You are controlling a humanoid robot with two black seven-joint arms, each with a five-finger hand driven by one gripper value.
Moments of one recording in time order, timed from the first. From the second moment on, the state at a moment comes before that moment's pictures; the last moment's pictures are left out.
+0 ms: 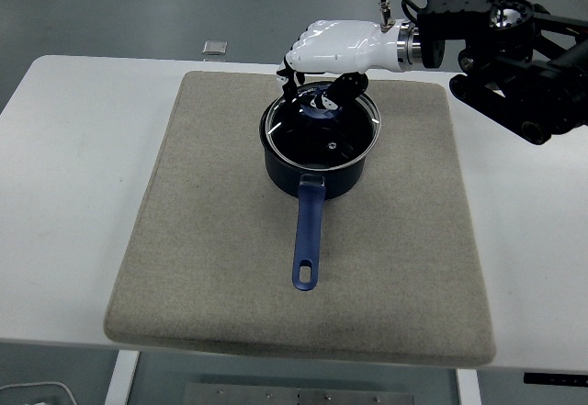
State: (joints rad) left arm -0.01 0.00 -0.01 -0.10 0.12 -0.05 -0.14; right arm 1.48 -0.18 -0.02 0.76 -1.56 0.05 0.61
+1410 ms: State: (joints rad) left arm -0.01 0.00 -0.01 -0.10 0.12 -0.05 -0.14; right arm 1.56 -0.20 -0.05 0.77 -1.60 0.12 0.61
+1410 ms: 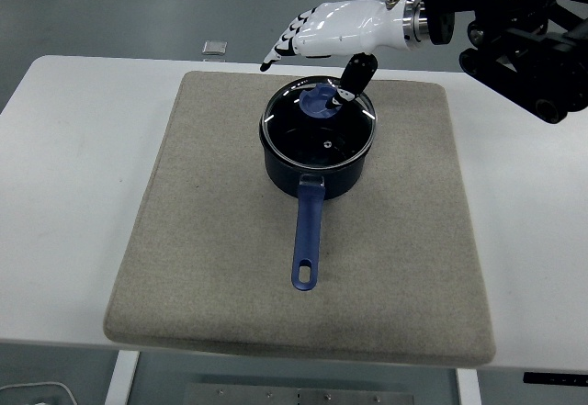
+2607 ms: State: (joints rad) left arm -0.01 0.00 -0.01 -0.10 0.12 -0.05 -0.14; right arm 1.51 -0.18 -0.11 0.77 -1.70 0.00 0.61
